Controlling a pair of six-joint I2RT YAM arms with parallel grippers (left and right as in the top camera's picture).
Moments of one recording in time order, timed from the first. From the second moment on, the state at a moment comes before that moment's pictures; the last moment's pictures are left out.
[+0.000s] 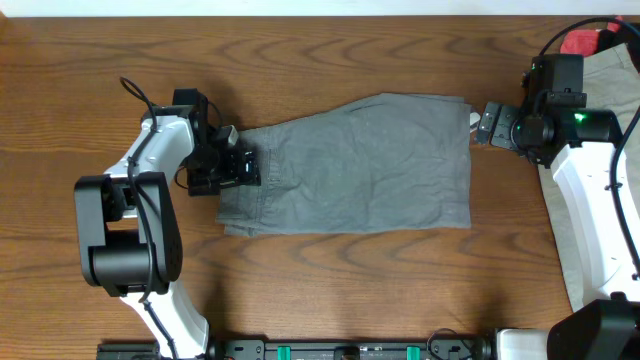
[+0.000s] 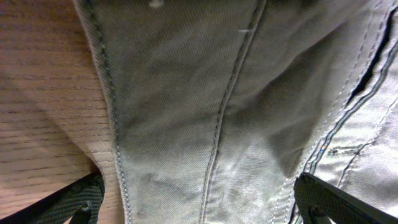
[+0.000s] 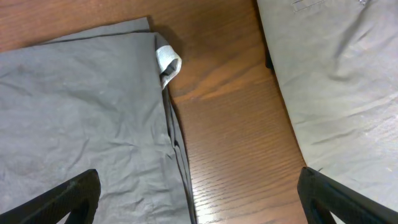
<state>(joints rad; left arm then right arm) 0.04 1.96 1.27 -0.94 0.31 -0.01 -0.03 1.53 1.34 -0.90 0.11 0.26</state>
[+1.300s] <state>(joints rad) 0.03 1.97 1.25 -1.06 0.15 -0.19 -0.03 1.53 1.34 -0.90 0.11 0.26</state>
